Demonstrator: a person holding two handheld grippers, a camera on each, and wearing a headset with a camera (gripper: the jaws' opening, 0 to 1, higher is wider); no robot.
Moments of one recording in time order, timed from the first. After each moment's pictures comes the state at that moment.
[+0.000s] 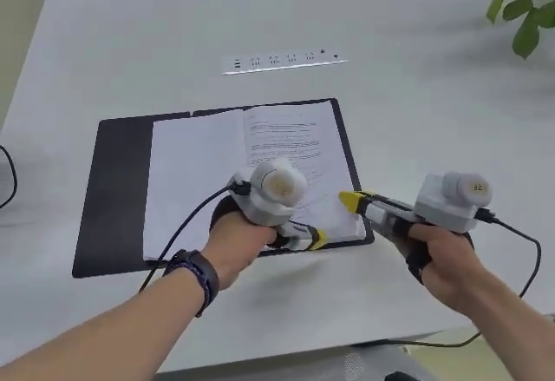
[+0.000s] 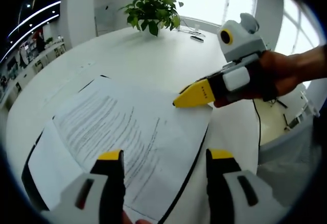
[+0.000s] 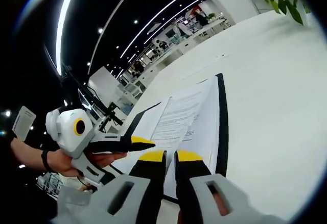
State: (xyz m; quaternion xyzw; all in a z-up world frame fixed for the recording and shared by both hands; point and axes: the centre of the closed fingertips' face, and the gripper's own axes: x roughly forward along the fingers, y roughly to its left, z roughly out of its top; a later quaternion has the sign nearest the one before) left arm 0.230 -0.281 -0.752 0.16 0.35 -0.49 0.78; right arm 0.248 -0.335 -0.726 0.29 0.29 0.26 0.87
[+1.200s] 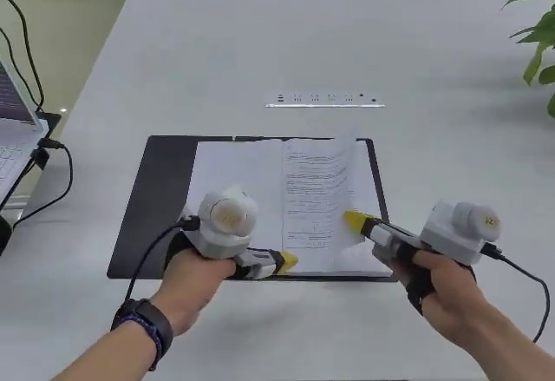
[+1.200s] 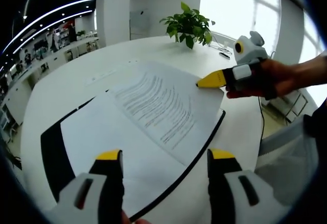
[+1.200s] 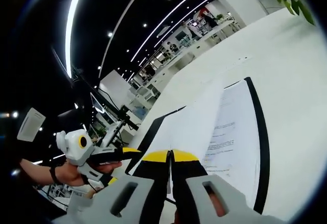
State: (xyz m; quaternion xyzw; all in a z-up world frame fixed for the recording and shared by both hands) left arm 0.230 -0.161 -0.720 0.10 0.34 -0.39 0.85; right arm 0.258 -0.274 -0.691 0.30 0.27 0.31 0.86
